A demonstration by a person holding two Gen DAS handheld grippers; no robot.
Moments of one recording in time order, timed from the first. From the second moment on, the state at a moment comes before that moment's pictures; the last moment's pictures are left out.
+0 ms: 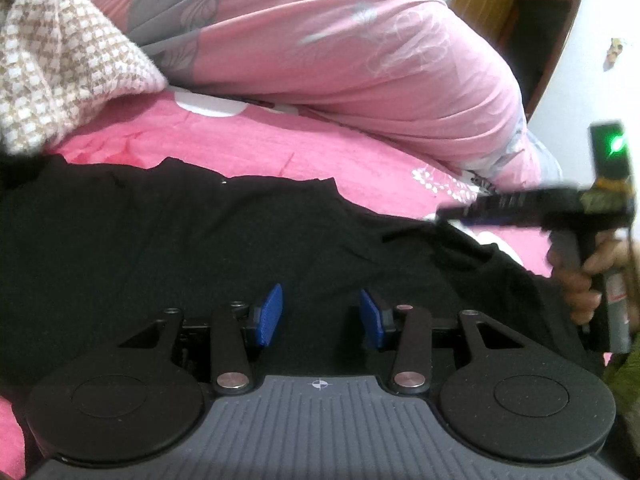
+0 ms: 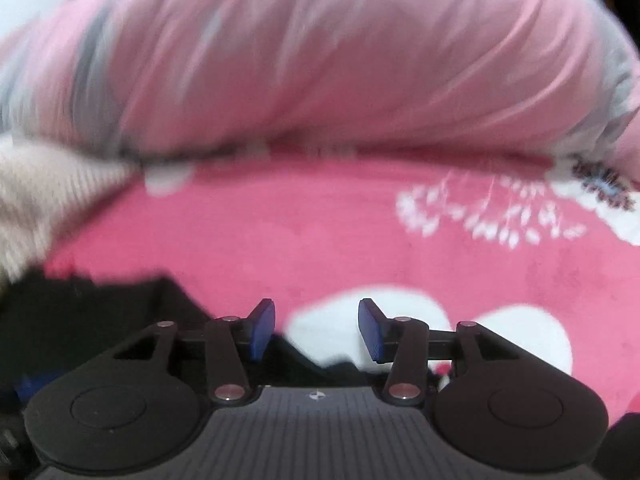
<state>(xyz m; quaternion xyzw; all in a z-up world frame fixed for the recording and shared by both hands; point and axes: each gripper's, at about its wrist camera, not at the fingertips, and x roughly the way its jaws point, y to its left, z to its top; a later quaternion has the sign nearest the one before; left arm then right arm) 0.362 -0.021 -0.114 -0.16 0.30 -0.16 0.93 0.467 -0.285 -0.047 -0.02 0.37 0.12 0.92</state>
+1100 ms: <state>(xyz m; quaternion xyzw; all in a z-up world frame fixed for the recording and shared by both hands) 0.366 -0.016 -0.116 -0.17 0.30 -0.17 0.92 0.467 -0.253 -0.059 -0.03 0.40 0.21 0.89</state>
